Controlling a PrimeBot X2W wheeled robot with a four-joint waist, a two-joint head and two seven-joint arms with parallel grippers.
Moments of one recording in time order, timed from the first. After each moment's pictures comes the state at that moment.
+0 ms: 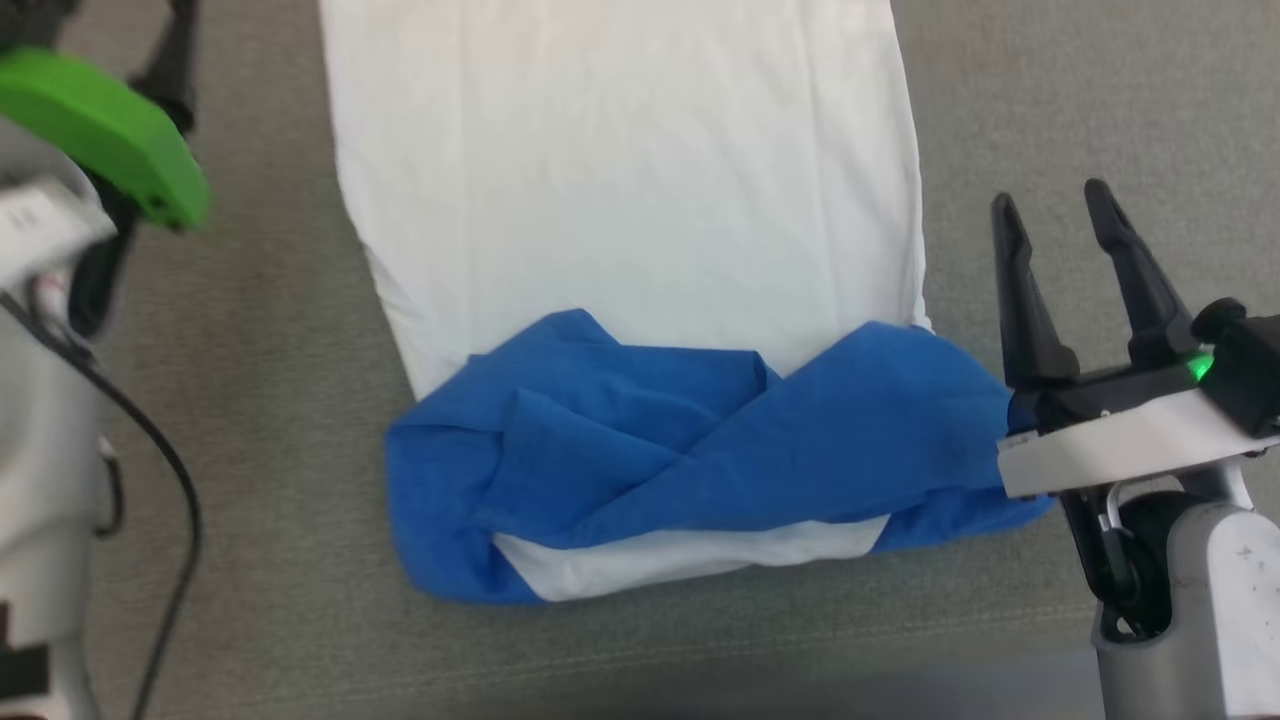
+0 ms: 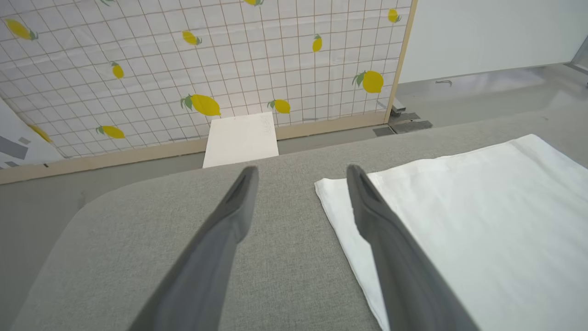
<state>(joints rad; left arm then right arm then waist) -0.79 0.45 -0.09 0.24 -0.37 -0.13 0.23 -0.25 -0.05 0.00 -0.17 0.18 0.13 0.00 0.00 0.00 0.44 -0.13</state>
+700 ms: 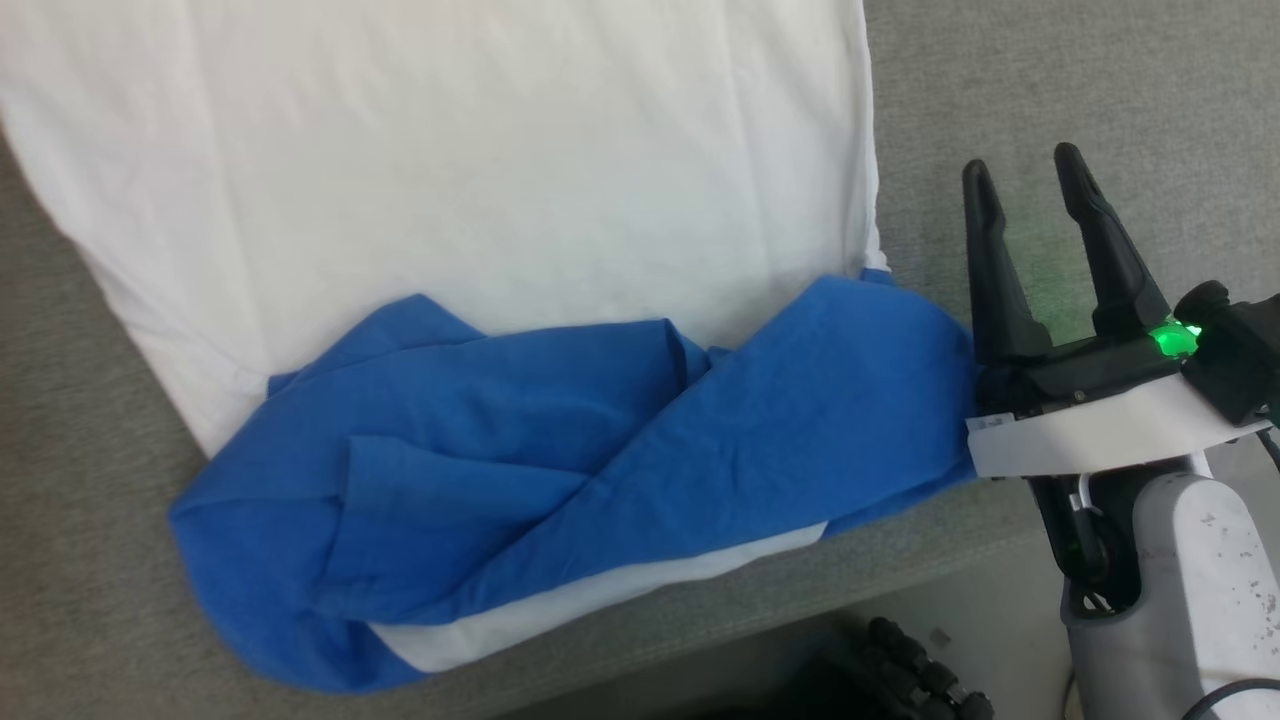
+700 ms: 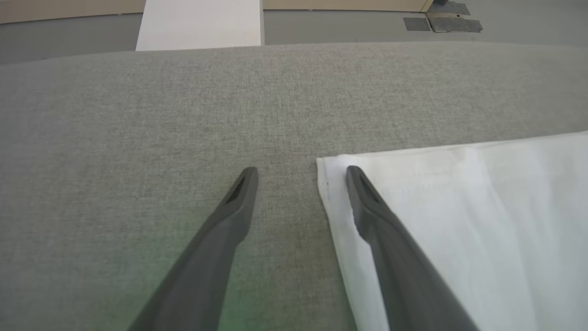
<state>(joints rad) -1.18 0.55 -0.08 0.38 -0.40 0.01 0.71 -0.31 -0.05 0.05 -0.10 0.25 0.13 -0.11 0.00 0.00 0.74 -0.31</state>
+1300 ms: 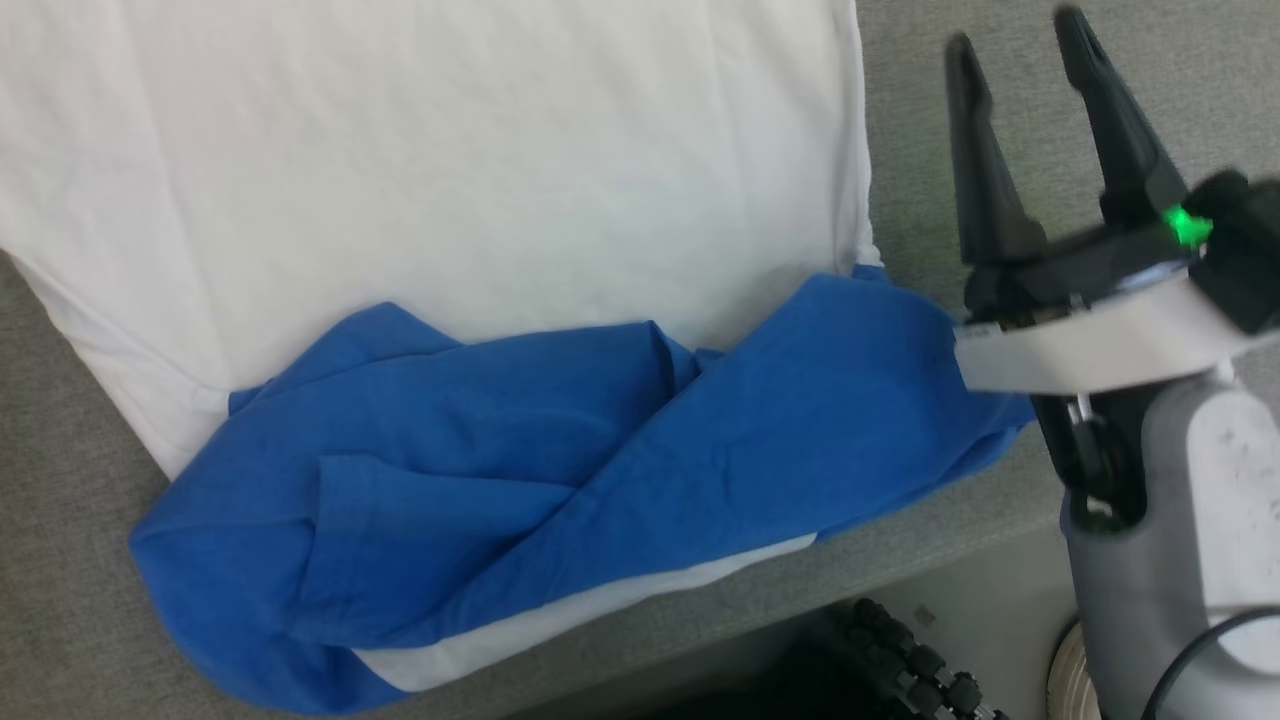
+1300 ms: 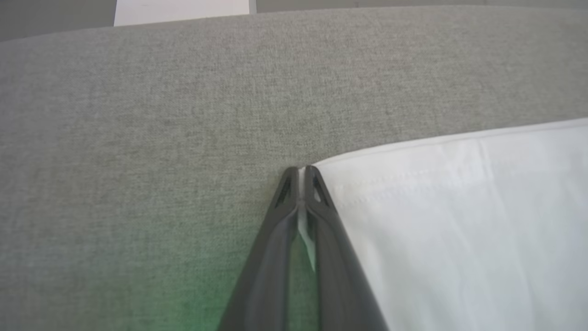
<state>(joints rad) -1.21 0.59 -0.12 0.30 -0.40 0.07 0.91 -0.47 -0.05 0.09 -0.14 0.18 0.13 -0.05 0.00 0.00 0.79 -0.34</state>
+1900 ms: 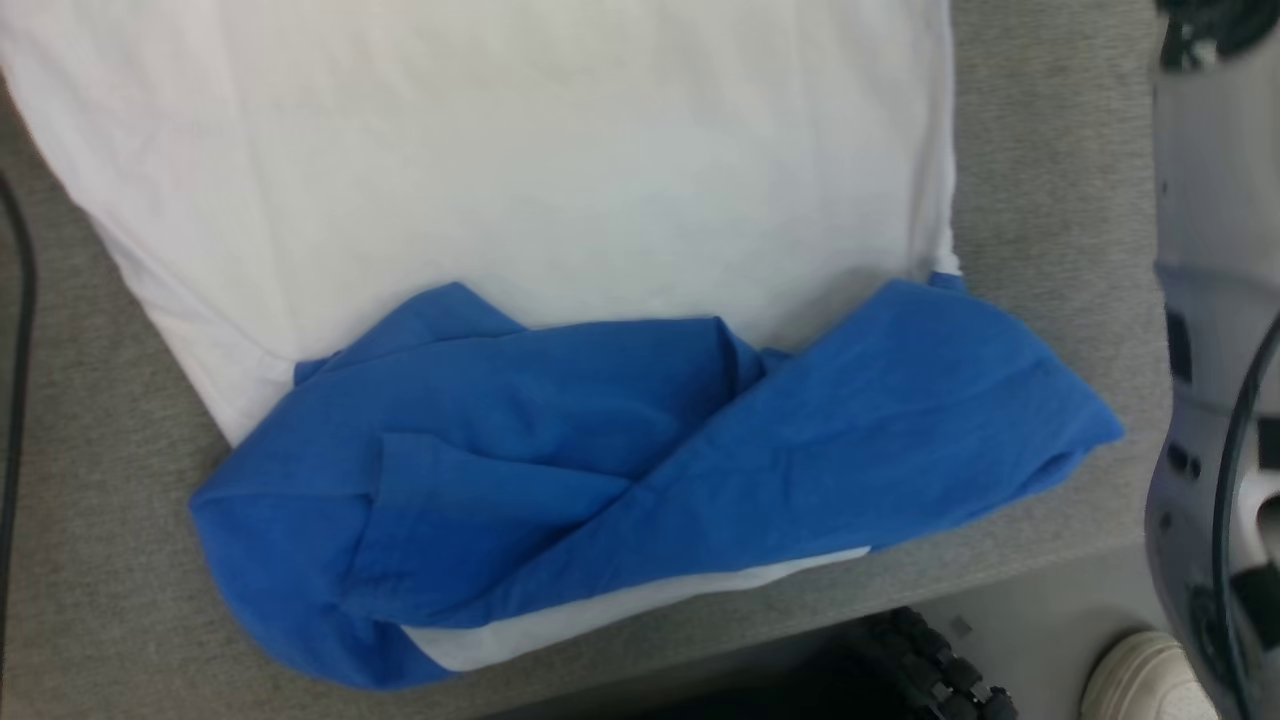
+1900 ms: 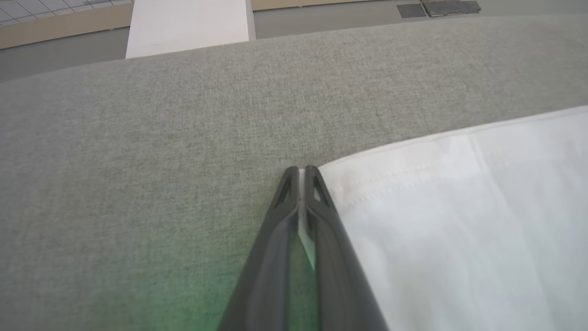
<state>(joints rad) -1.22 0.54 -0.18 0.29 -0.39 0.01 0.73 -1.22 -0.05 0.05 0.36 0.17 0.13 0.38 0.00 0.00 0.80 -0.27</state>
